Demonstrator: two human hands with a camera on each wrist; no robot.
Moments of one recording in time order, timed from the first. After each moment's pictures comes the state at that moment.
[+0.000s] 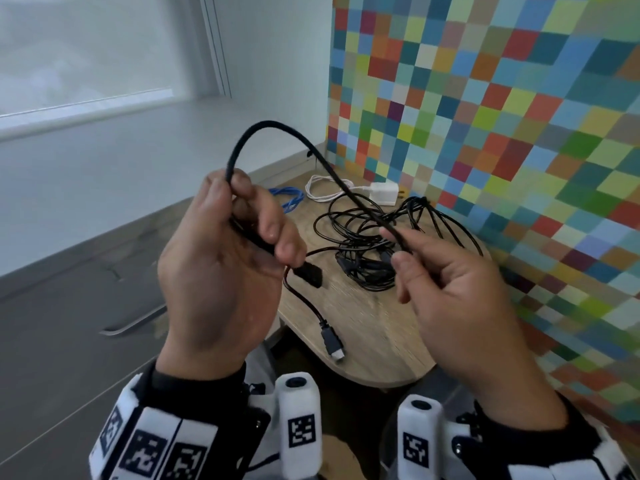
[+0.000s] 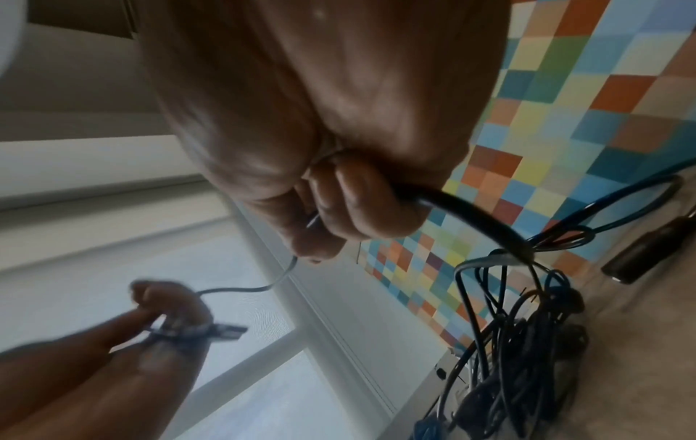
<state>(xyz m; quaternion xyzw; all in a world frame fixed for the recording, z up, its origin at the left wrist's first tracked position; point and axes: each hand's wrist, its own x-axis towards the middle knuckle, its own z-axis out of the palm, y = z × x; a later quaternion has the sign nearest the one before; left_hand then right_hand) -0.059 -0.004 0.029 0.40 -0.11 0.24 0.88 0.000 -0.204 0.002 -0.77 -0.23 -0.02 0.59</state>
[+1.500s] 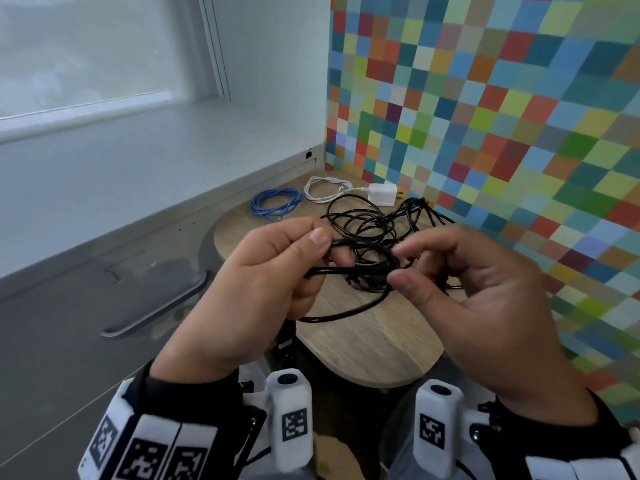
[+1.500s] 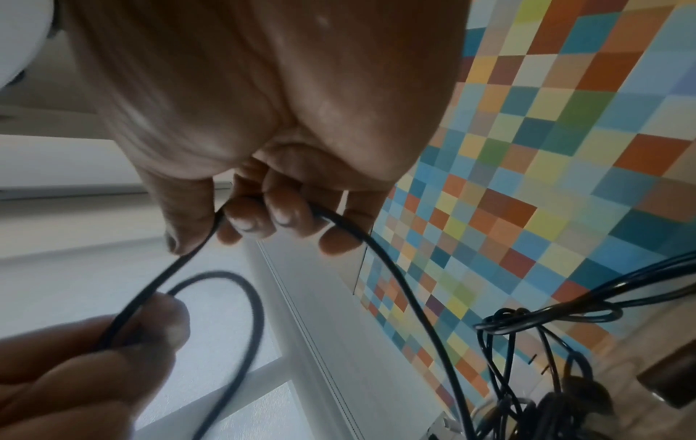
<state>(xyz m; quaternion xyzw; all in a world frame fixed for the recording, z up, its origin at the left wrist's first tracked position) -0.059 -0.007 0.022 0.64 -0.08 0.07 0.76 -0.003 -0.218 0.019 -0.74 -0.38 -0.14 0.54</state>
